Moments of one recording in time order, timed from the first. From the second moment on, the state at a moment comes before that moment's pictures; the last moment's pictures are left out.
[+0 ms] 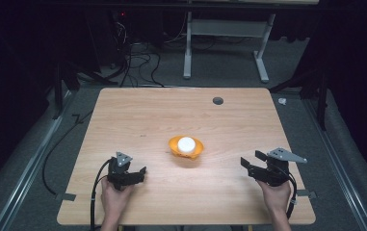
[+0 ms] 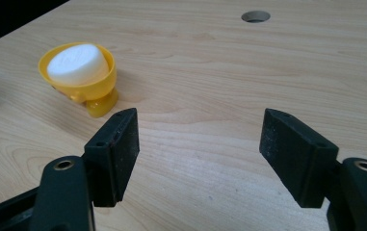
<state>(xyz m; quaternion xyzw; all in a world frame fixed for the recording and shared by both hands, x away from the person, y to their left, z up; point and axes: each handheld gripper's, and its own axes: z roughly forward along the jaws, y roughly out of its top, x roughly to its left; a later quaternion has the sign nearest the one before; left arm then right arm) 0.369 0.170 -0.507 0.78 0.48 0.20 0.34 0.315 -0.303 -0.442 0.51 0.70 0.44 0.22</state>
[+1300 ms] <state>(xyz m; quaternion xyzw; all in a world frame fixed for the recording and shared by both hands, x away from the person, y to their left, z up) 0.369 0.170 -0.507 0.78 0.48 0.20 0.34 0.335 -0.274 -0.494 0.53 0.74 0.36 0.21</state>
